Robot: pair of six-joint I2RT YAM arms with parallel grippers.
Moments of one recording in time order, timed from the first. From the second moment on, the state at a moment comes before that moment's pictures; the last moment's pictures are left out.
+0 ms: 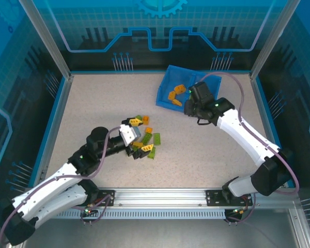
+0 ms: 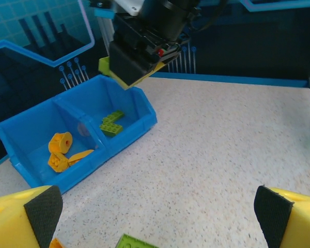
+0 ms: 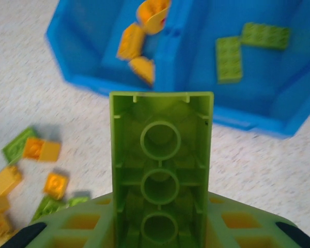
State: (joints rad) left arm -0.68 0.78 0.58 0.03 0.31 0.20; right arm 0.46 1.44 1.33 -0.81 0.21 0.54
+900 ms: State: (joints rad) left arm -0.65 1.17 0.90 -0.46 -0.20 -0.49; right arm 0.22 2.00 1.66 -0.78 -0.02 0.42
